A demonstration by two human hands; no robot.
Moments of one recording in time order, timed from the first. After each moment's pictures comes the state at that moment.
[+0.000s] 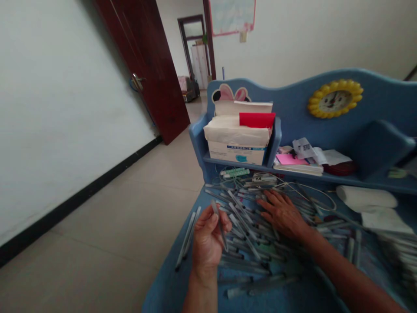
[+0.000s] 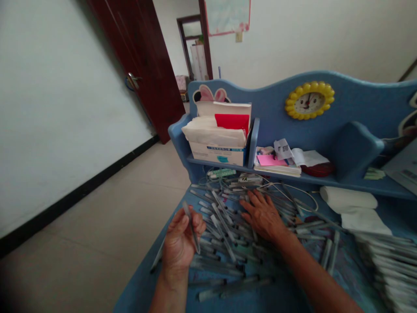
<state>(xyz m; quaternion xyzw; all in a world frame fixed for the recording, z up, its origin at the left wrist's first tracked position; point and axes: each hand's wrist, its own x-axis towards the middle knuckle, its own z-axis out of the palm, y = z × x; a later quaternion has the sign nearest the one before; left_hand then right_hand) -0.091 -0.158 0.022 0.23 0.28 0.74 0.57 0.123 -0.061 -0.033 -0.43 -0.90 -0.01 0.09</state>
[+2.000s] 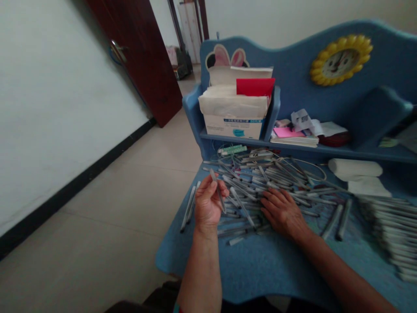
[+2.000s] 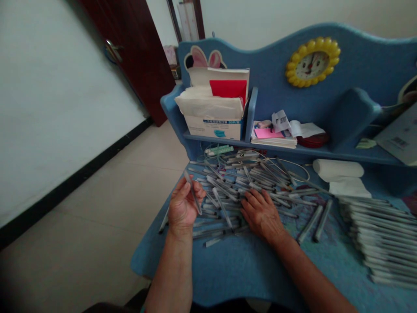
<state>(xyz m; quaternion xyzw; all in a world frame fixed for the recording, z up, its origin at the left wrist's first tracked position) -0.087 -0.153 0.014 0.24 0.28 0.74 0.57 0.134 -0.146 -0.041 -0.41 -0.89 -0.04 0.20</state>
